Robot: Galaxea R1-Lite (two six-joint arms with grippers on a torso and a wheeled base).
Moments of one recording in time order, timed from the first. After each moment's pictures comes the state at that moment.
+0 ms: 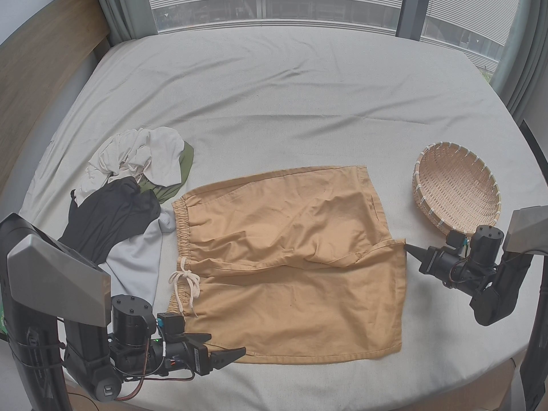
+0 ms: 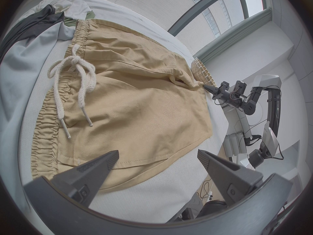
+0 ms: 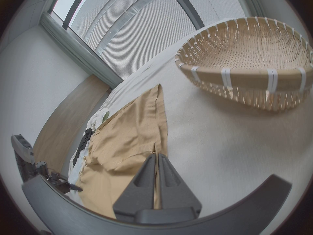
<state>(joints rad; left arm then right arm) -0.44 2.25 -0.10 -1.55 -0.38 -0.29 0.04 2.24 -0.48 -1.54 0.44 0.42</state>
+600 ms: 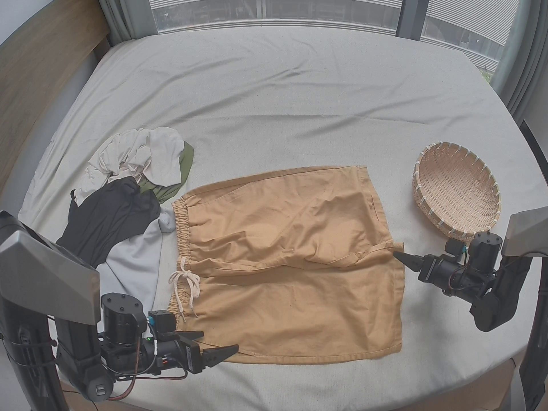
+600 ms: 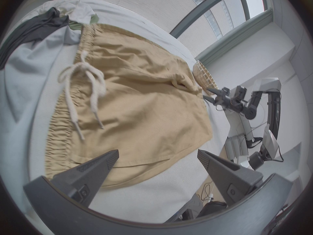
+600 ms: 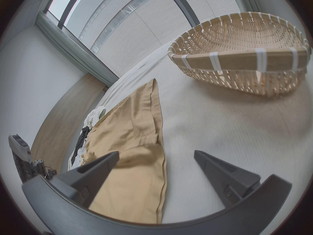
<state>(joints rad) -0.38 2.18 -0.05 -1.55 -0.37 -0.29 0.06 2.22 -0.36 -1.54 0.44 0.42</state>
